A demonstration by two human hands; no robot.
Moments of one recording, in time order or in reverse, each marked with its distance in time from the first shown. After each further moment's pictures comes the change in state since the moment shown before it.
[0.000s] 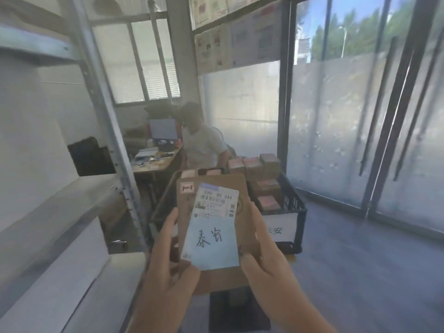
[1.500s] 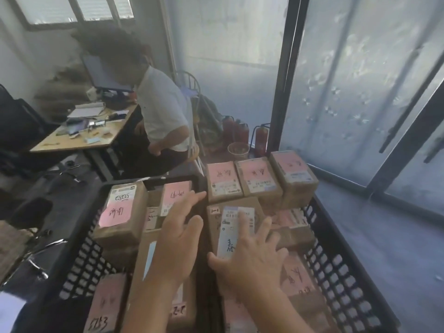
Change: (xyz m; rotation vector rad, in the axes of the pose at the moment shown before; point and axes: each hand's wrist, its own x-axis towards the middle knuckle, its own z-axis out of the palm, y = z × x) left_hand 0.523 -0.258 0.214 0.222 -0.238 -0.286; right_hand 0.542 0.258 -0.031 -0.896 0.007 0.639
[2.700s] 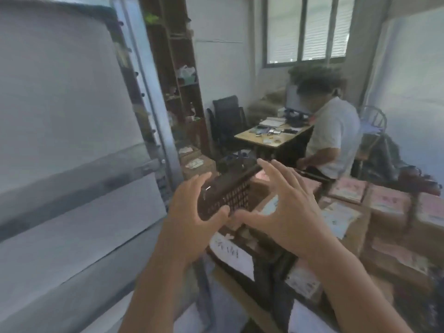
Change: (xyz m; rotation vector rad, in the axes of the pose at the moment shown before) left_hand -0.306 0.078 -0.052 0.430 0.768 -0.164; right_hand -0.175 0.019 -0.120 0.301 -0.076 -1.251
